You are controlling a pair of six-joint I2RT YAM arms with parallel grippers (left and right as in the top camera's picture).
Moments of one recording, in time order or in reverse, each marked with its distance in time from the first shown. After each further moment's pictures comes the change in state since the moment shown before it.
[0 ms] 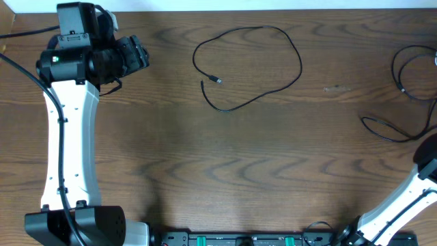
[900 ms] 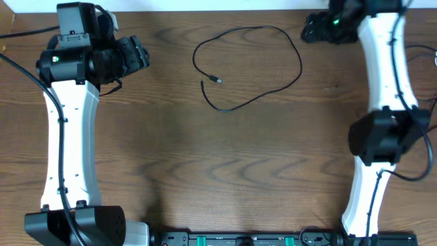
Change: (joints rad) left arm 0.000 0.000 0.000 -0.002 0.000 0.000; right arm 0.632 0.089 0.012 0.003 -0.195 -0.061
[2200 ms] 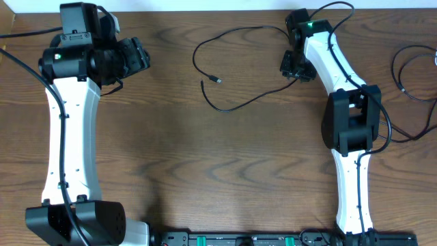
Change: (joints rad) left arm 0.000 0.020 0.000 -0.012 0.000 0.000; right arm 0.158 0.186 -0.223 0.116 0.319 0.524
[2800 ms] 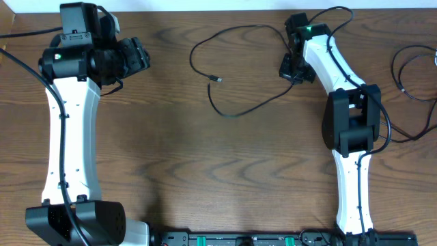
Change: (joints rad) left arm 0.000 0.000 0.000 0.000 0.000 0.000; right arm -0.001 -0.011 -0.061 0.035 -0.011 0.018
